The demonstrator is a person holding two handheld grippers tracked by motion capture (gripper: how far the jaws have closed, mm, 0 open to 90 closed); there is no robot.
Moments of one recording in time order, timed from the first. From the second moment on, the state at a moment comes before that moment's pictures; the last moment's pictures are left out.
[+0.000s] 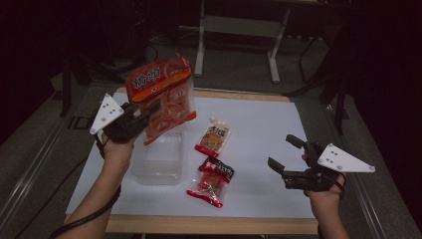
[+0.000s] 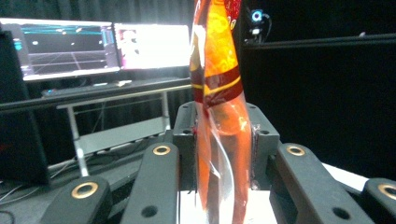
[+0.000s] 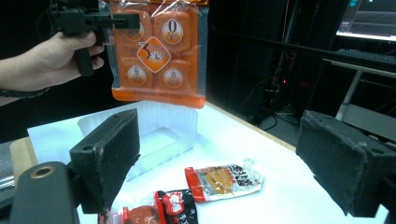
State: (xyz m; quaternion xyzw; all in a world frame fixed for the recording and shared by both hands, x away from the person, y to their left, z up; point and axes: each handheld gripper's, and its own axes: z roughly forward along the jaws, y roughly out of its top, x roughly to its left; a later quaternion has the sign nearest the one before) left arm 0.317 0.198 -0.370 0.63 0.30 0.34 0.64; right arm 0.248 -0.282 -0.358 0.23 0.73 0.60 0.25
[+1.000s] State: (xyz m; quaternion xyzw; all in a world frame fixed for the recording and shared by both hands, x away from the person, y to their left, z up) left arm 0.353 0.222 -0.447 0.64 0.35 0.31 0.61; right arm 0.252 -0.278 -0.371 0.23 0.74 0.59 0.22
